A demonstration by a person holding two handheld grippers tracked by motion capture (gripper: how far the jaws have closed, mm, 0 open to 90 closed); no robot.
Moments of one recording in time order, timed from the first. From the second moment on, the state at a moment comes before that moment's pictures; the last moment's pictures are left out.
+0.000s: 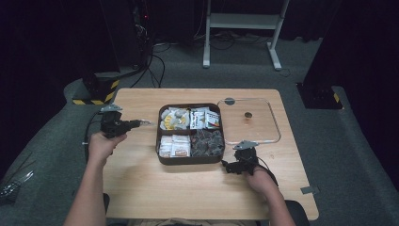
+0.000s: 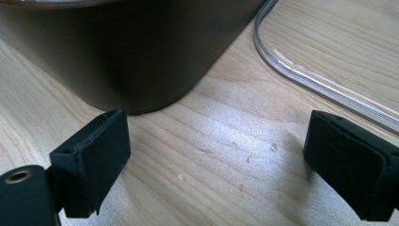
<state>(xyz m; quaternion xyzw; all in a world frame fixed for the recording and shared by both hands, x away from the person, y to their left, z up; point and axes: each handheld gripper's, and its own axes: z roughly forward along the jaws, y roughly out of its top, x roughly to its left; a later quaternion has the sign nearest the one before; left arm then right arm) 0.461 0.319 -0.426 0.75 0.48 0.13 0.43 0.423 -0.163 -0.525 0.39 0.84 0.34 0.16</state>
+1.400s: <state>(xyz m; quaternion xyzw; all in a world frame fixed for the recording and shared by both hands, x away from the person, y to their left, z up) 0.492 0.325 -0.503 0.76 0.52 0.12 0.37 0.424 -0.163 -0.525 0.38 0.84 0.34 0.16</state>
